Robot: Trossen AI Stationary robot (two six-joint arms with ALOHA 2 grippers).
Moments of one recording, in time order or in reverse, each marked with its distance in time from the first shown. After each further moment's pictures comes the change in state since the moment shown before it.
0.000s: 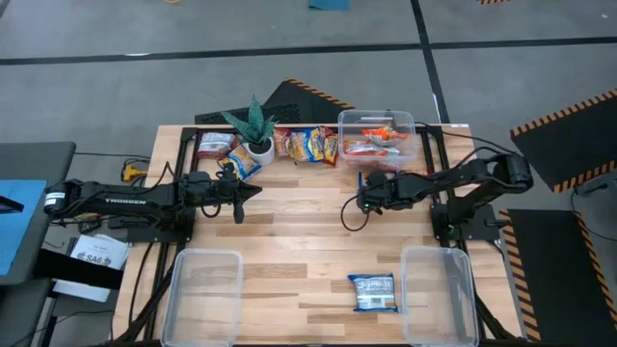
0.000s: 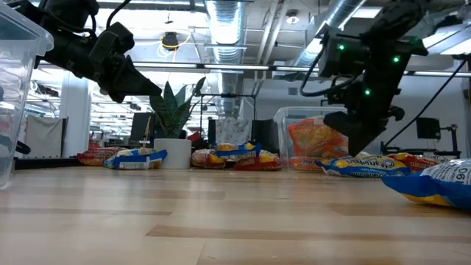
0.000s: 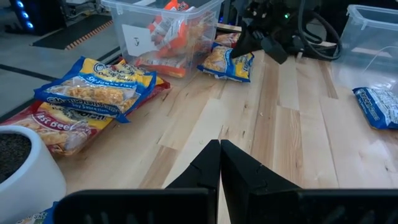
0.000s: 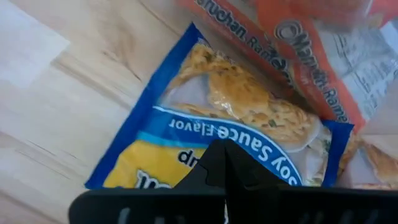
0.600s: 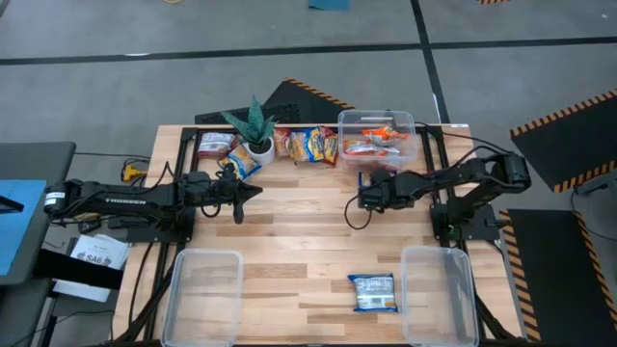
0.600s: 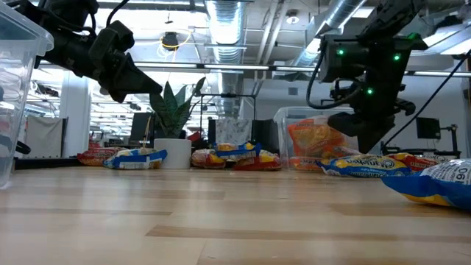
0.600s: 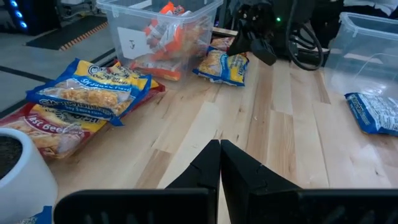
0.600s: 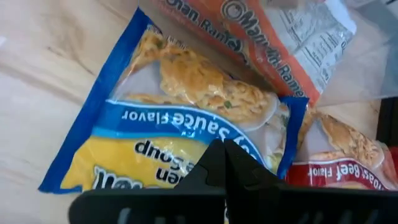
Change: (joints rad) left arm -0.005 0.000 0.000 0.015 0.014 -0.018; right arm -0.010 0.018 0.038 -0.164 0.034 0.129
